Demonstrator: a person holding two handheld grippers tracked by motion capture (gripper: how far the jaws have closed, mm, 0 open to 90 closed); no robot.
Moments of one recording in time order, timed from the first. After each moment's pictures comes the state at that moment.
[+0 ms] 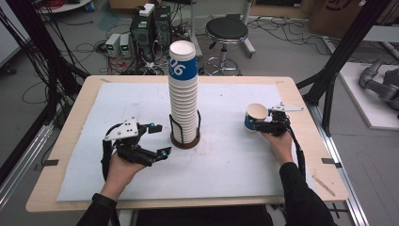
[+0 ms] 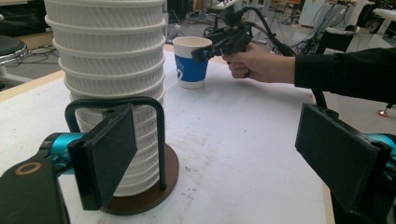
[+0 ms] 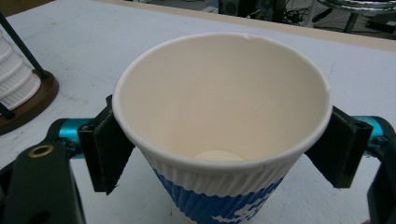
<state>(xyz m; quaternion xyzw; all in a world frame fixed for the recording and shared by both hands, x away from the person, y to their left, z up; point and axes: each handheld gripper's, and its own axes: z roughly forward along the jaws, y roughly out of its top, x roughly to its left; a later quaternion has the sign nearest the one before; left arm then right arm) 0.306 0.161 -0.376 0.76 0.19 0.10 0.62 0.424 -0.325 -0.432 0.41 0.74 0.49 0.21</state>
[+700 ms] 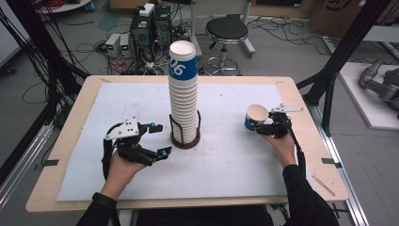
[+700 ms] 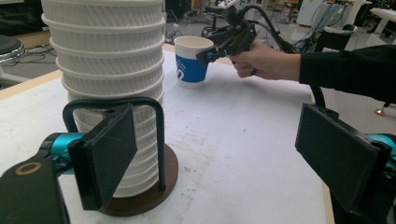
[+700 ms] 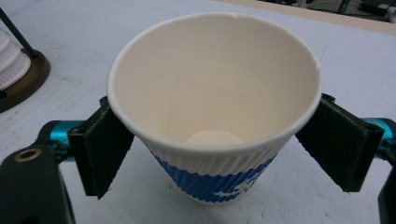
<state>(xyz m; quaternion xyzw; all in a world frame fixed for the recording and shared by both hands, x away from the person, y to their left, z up) 0.309 0.160 -0.377 0.76 0.19 0.10 0.61 0.415 -0.326 -0.427 0.42 0.76 0.45 0.21</state>
